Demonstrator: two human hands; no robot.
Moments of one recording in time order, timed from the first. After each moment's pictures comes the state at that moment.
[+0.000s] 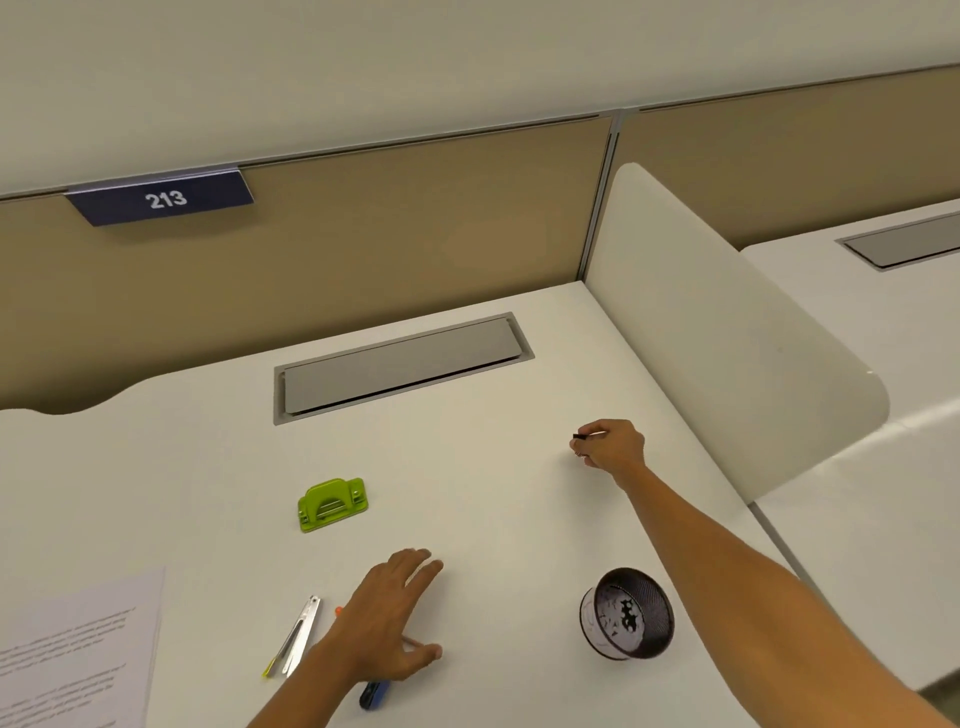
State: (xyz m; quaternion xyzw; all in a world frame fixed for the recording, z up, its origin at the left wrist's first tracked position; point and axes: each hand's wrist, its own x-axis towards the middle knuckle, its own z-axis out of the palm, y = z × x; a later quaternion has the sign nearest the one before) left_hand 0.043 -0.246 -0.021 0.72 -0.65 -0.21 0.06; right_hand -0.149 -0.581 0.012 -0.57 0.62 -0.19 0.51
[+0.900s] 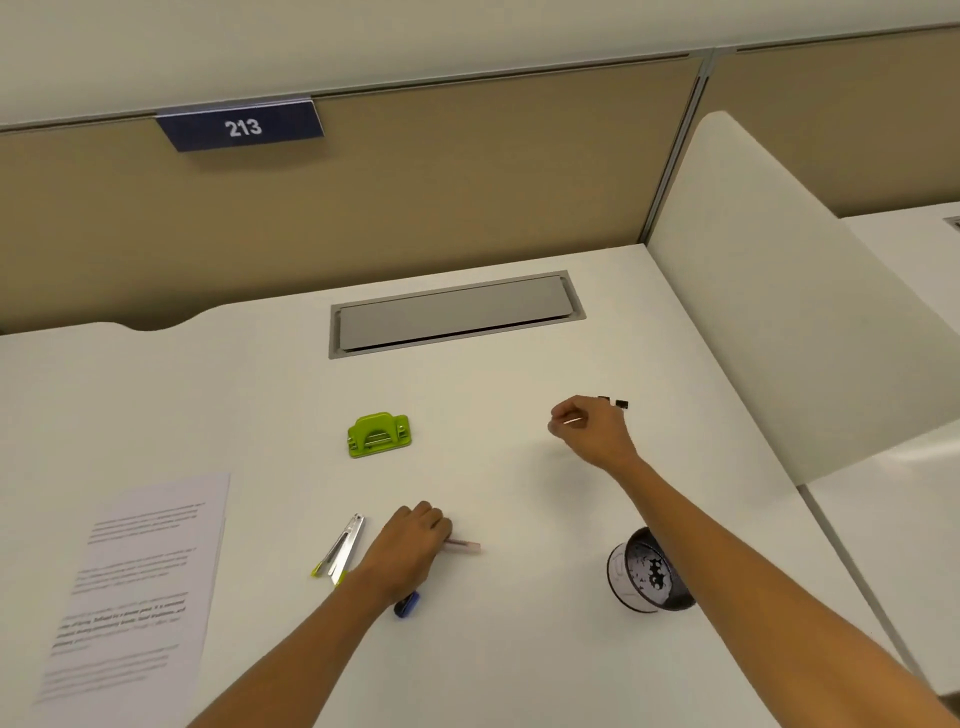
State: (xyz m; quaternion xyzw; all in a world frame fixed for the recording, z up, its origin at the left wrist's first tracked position) left_hand 0.036 -0.236 -0.013 0.73 -0.68 -0.07 -0.07; right_hand -0.111 -0.505 0.019 -0.74 0.45 -0.13 0.48
